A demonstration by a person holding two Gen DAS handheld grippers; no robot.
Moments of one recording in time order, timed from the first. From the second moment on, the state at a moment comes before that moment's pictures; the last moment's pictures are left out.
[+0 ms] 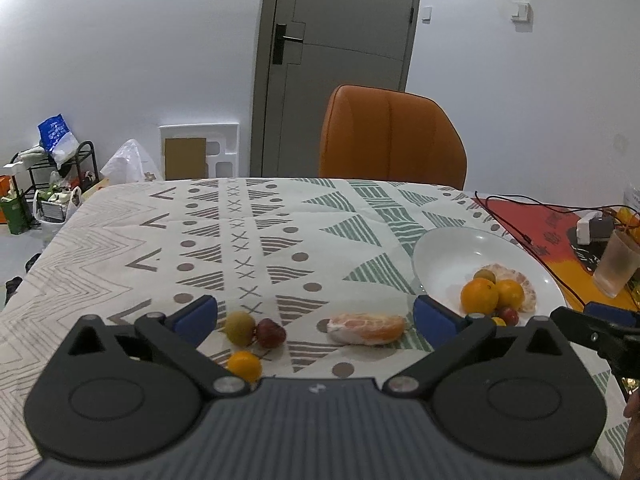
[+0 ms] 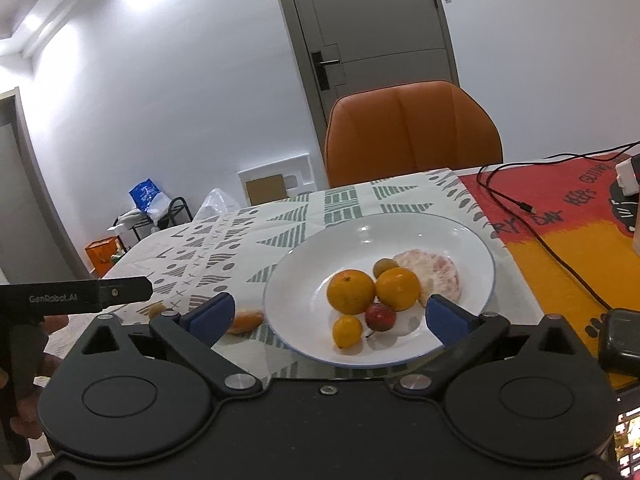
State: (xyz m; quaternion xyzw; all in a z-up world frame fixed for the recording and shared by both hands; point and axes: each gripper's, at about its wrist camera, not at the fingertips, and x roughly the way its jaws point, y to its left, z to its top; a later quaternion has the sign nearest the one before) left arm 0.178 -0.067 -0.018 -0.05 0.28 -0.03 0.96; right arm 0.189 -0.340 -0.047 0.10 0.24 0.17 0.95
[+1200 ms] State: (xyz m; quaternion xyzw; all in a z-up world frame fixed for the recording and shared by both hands) left arm 0.149 0.000 -0.019 -0.10 0.28 0.01 0.96; right arm 0.181 -0.283 -0.039 0.08 0.25 0.22 0.94
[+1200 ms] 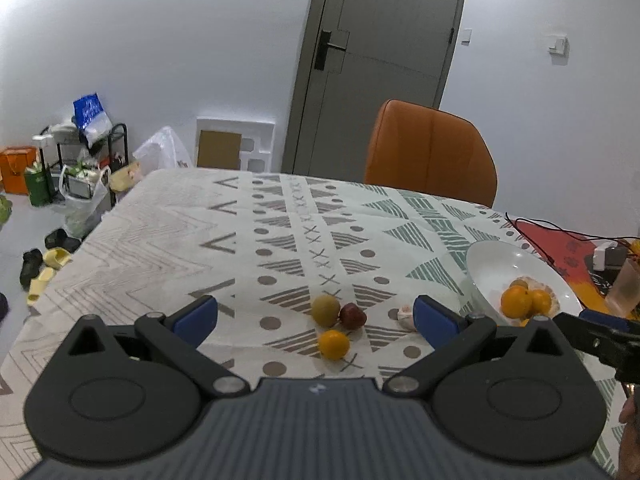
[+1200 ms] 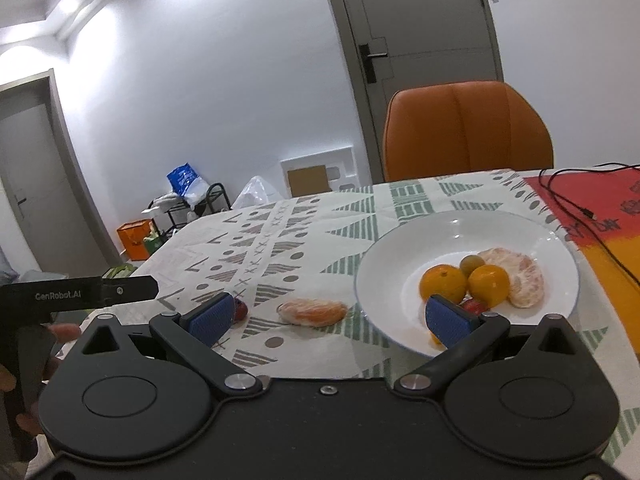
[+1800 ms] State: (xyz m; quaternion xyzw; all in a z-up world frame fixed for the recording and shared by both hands) left arm 0.159 0.006 -0.047 -0.11 0.29 -0.02 0.95; right arm 0.196 -0.249 -0.058 0.07 0.28 0.25 0.93
